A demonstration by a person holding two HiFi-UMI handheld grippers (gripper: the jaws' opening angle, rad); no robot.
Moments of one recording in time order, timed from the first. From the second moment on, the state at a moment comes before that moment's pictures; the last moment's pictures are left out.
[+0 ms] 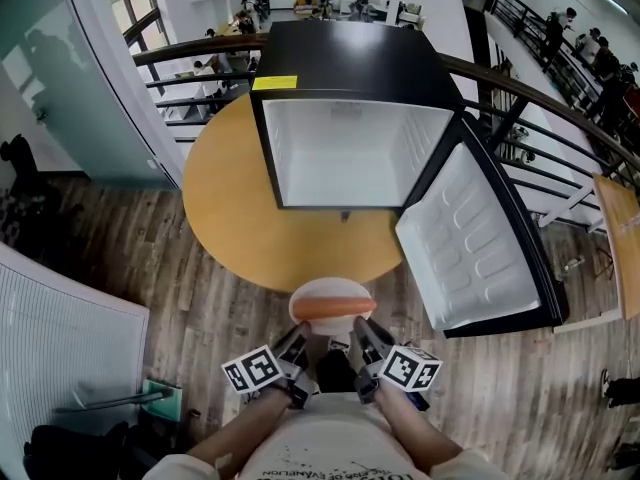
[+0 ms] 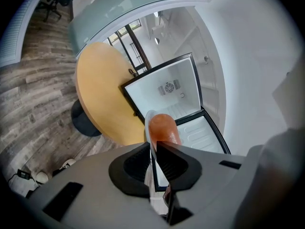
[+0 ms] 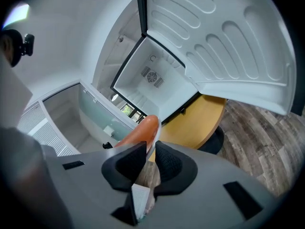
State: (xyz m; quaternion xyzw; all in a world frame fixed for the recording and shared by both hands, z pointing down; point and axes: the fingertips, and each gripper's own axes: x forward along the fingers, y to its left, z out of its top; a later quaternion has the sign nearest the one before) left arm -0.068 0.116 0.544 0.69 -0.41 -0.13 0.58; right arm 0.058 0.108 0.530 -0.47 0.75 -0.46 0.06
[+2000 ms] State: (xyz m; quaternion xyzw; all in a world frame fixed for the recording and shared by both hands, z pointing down) left arm -0.050 -0.090 0.536 0.69 -0.39 -0.13 0.59; right arm 0.077 -0.091 0.523 -0.49 0.74 -0.46 0.09
